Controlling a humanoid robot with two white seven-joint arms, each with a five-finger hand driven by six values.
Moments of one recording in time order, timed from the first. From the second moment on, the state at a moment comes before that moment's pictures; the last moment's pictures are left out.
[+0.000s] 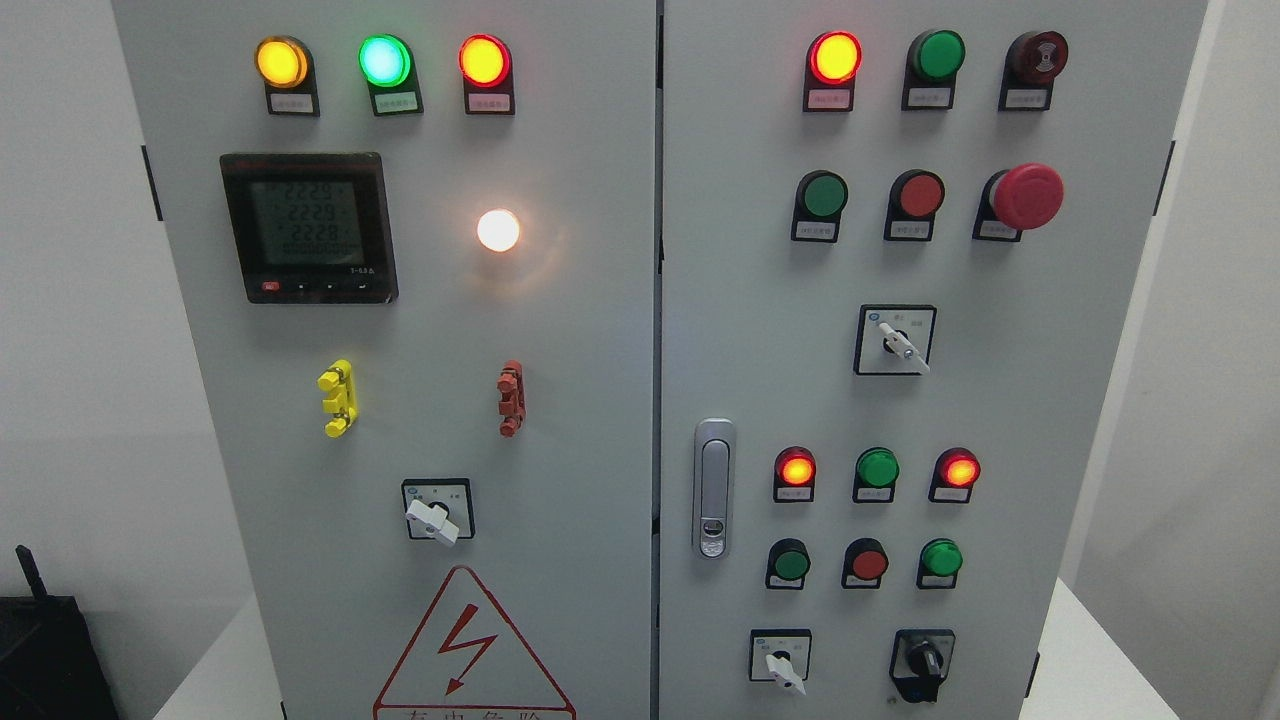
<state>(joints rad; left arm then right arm) -0.05 -0.08 0.07 0.11 -0.08 -0.10 -0.12 0.29 0.08 0.03 -0.77 0.00 -0.42 0.16</state>
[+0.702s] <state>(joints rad) -0.05 -0.08 0.07 0.11 -0.08 -0.09 -0.12 0.31 0.05 0.06 -1.15 -0.04 -0.43 0.09</state>
